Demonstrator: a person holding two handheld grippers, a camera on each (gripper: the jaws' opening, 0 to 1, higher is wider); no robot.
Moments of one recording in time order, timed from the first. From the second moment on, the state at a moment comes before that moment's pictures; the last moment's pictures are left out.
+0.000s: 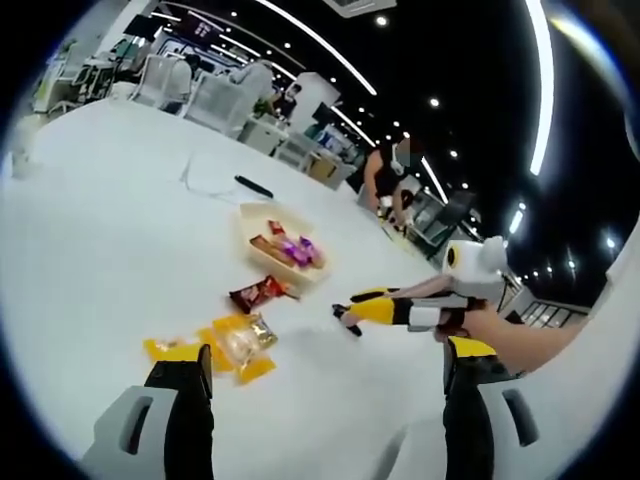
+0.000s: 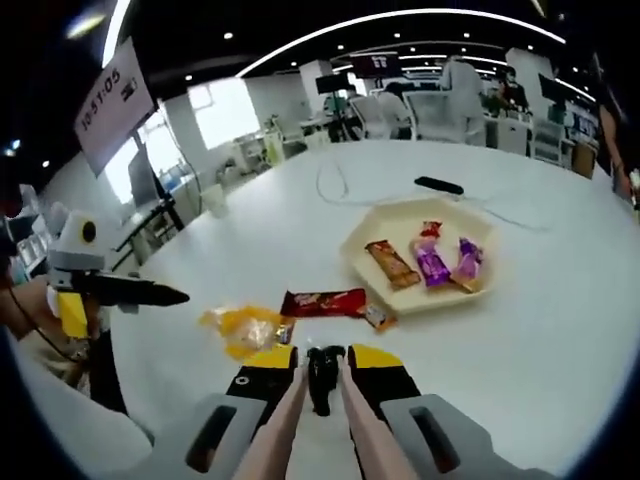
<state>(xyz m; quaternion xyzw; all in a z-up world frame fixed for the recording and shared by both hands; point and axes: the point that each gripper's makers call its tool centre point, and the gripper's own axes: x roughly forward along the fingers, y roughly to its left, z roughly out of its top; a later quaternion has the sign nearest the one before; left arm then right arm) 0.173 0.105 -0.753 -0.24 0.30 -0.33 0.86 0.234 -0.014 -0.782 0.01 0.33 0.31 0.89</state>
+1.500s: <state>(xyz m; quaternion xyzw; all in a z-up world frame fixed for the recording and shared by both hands) 0.152 0.133 -0.739 -0.26 0.27 -0.30 0.88 0.328 -0.069 -0.682 0.10 0.22 0.22 0.95</state>
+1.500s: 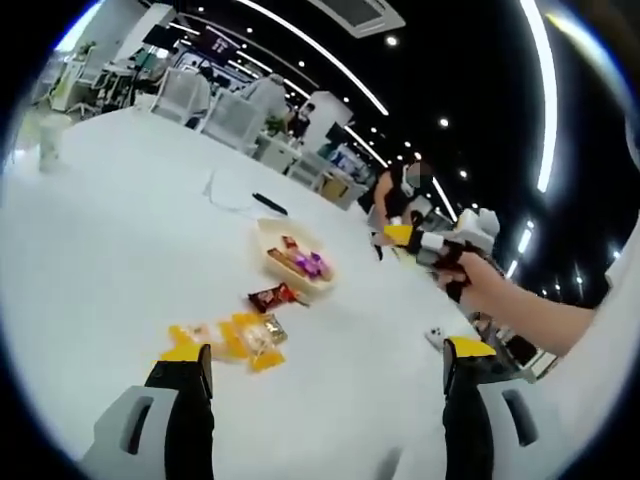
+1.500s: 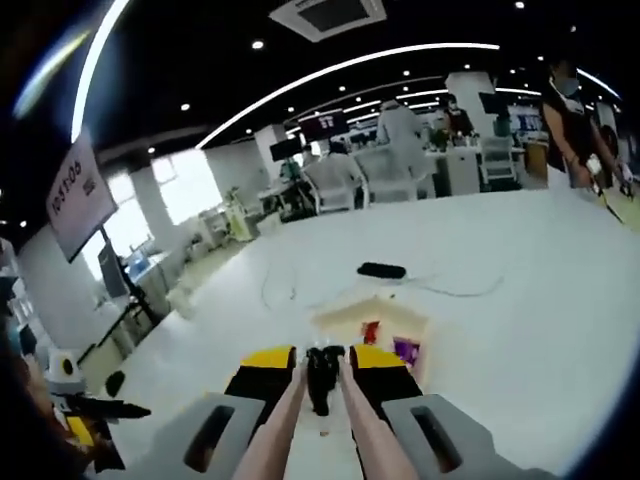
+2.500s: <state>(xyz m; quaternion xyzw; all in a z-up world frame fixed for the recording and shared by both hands) 0.146 0.145 -0.736 -0.28 0.26 -0.26 0.89 0.413 -0.057 -0.646 0.06 0.18 0.21 0.96</state>
